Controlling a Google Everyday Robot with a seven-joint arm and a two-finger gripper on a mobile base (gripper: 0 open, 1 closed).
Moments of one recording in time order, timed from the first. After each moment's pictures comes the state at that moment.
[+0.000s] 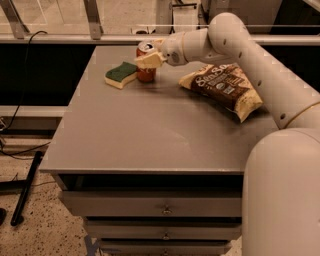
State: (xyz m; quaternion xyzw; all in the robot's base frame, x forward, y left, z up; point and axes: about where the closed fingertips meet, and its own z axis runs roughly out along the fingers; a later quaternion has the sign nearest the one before) arm 0.775 0.042 0.903 -0.50 0.64 0.29 0.51
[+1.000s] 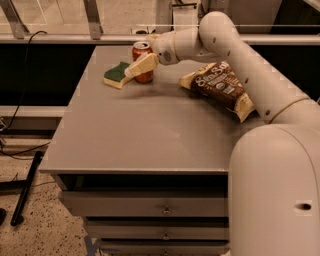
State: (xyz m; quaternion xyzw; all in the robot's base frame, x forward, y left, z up) arm 0.778 0.070 0.902 -0.51 0.63 0.31 0.50
